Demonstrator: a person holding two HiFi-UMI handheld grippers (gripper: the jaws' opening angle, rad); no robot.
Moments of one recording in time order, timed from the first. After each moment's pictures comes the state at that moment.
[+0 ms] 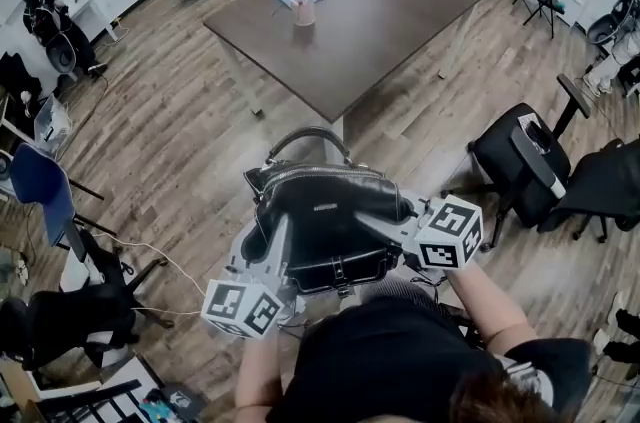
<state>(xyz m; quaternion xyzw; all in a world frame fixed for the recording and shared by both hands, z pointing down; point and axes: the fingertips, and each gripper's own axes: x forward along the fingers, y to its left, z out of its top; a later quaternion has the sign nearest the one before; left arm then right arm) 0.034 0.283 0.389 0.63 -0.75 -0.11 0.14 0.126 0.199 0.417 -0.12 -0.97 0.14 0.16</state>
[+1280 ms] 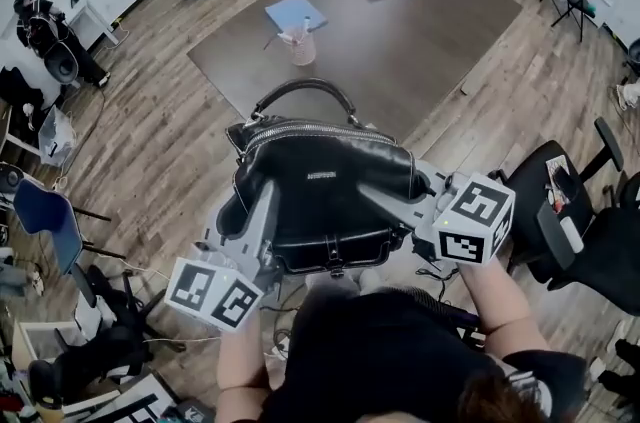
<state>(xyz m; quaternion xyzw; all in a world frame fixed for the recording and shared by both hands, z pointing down) -0.135 0.001 0.306 0.65 -0.75 -0.09 0.10 -0.040 -0.078 0.341 -0.12 -0.98 0.15 0.10</state>
